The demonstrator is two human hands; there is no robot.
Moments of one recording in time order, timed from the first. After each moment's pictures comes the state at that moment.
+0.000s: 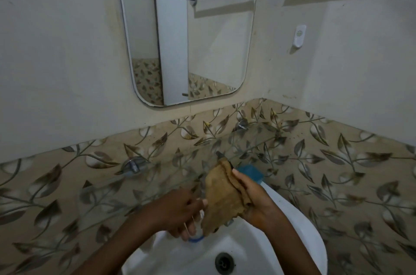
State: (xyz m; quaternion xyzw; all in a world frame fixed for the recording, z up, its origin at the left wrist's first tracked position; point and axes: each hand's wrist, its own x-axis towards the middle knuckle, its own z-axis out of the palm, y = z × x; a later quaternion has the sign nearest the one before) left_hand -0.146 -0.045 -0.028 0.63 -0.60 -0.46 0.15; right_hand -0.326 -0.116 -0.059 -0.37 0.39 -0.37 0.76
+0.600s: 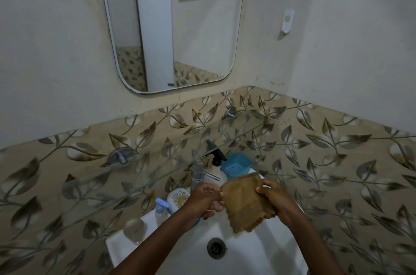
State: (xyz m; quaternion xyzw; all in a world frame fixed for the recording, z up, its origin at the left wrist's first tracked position) left_hand -0.201 -0.089 -0.107 0.58 -0.41 -0.59 0.39; right_hand -0.402 -0.142 -0.122 -0.49 0.61 -0.35 0.51
